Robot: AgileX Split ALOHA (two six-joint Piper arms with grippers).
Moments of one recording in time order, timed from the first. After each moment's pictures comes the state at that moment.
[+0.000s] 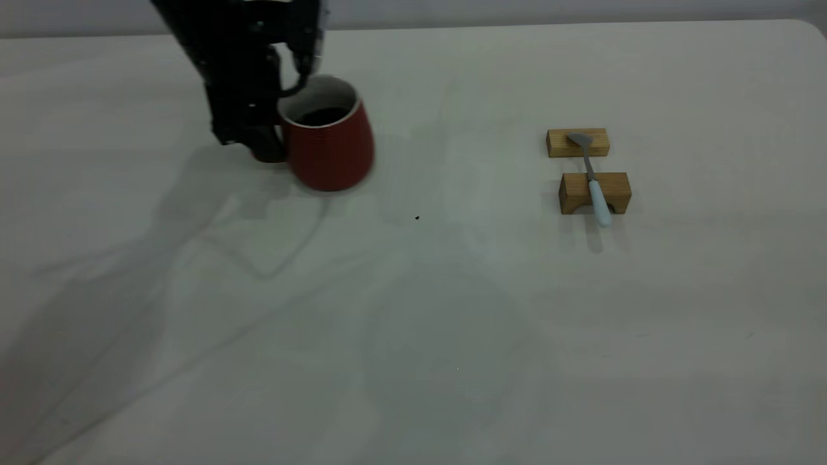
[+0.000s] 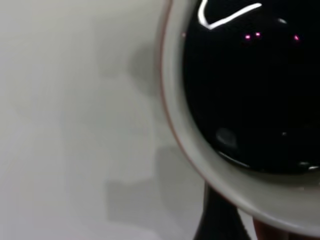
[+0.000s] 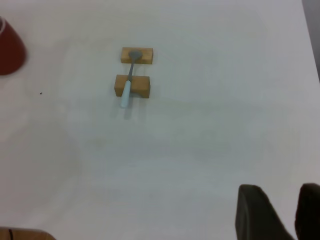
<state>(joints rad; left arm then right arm) -0.24 2.49 -1.71 -0.22 0.57 1.48 -0.03 0.02 -0.47 0.10 1.13 -0.11</state>
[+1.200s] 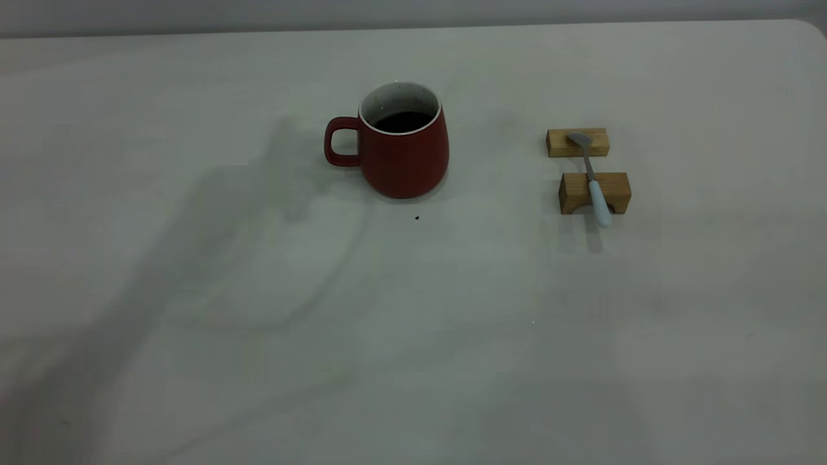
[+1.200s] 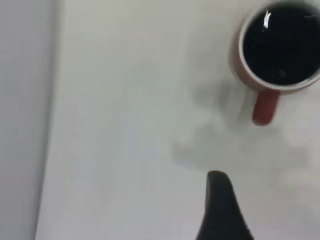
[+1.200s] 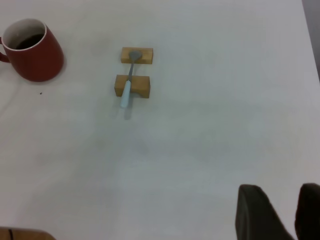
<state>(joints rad) -0.36 1.96 -1.71 -0.10 0.83 1.00 -0.03 0.02 -0.47 0.10 1.13 -0.11</state>
